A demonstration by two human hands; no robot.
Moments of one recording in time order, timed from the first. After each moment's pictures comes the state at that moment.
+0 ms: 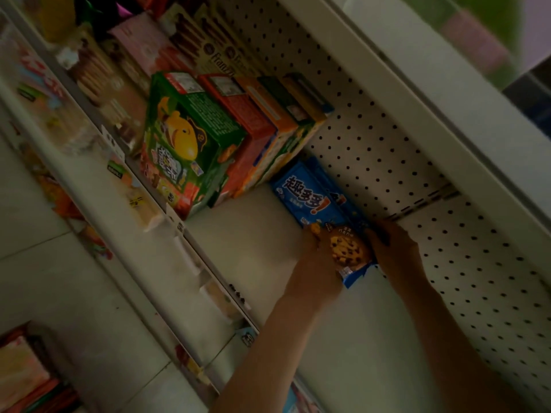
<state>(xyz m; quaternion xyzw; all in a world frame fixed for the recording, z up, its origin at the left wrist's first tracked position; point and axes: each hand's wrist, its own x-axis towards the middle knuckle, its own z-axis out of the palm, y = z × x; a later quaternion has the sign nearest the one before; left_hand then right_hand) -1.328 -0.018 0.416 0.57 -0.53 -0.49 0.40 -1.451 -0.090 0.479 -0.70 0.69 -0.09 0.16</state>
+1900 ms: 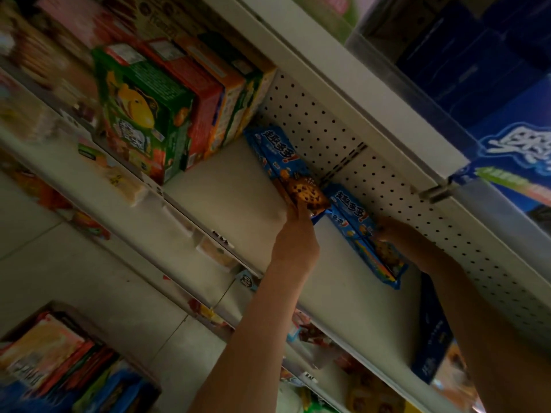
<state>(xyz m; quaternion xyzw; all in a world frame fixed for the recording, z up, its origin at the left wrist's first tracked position) -1.348 0.030 0.438 0.63 -0.56 -0.45 0.28 -1.430 0.018 0.576 -0.57 0.76 -0.04 0.31</state>
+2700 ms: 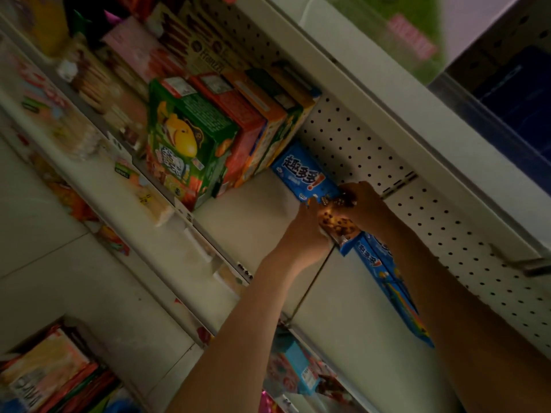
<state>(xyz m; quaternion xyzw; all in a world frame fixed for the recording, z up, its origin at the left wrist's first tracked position) -1.285 -0.005 0.455 0.54 -0.51 -0.55 0.38 -1.387 -0.084 0.506 -0.68 0.68 0.00 0.26</state>
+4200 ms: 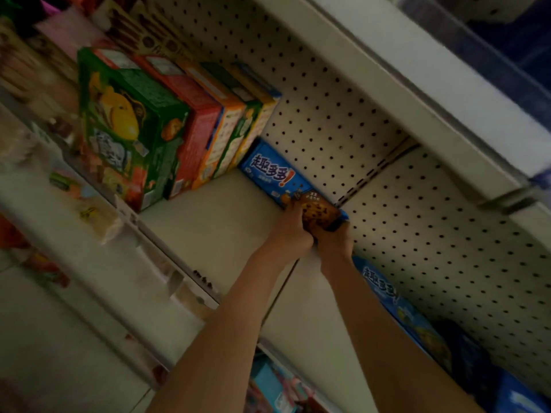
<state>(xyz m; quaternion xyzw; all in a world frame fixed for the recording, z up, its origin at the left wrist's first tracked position) -1.328 -0.046 0.427 0.53 -0.53 -0.53 0.39 -1.433 -0.083 0.414 -0.45 0.78 -0.35 0.26</state>
